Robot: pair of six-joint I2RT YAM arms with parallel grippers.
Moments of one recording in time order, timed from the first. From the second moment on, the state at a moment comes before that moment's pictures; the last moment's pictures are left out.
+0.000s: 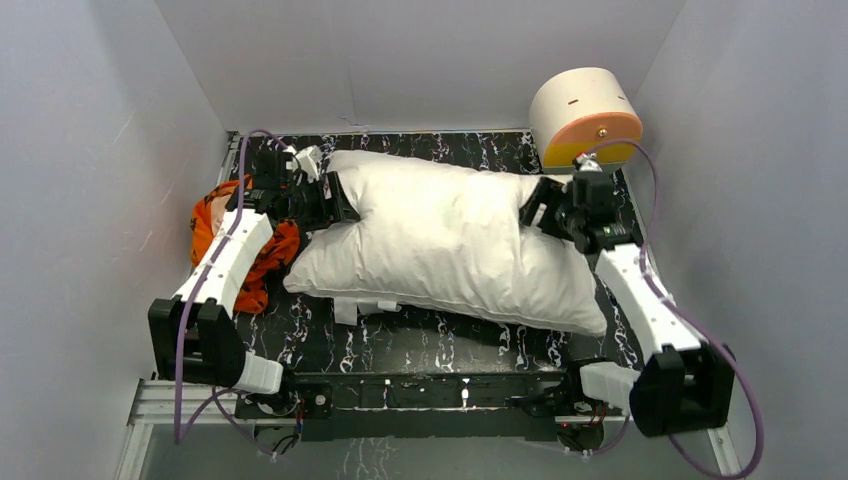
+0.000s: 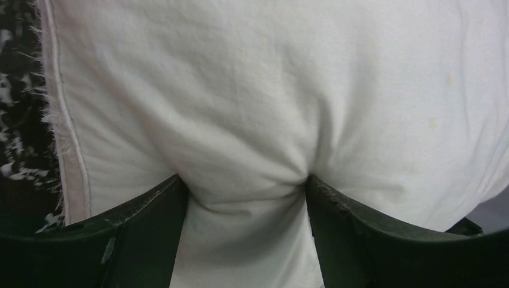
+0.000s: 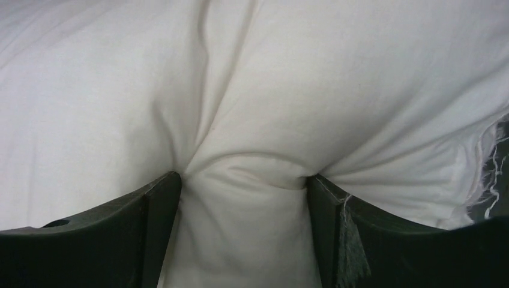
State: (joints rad) left arm -0.13 1.45 1.20 -0.64 0.54 -0.32; right arm 0.16 1.10 0.85 -0.36 -0.11 0.51
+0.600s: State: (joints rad) left arm -0.14 1.14 1.22 -0.61 0.34 -0.34; right arm 0.25 1.05 1.28 -0.27 -0.55 0.39
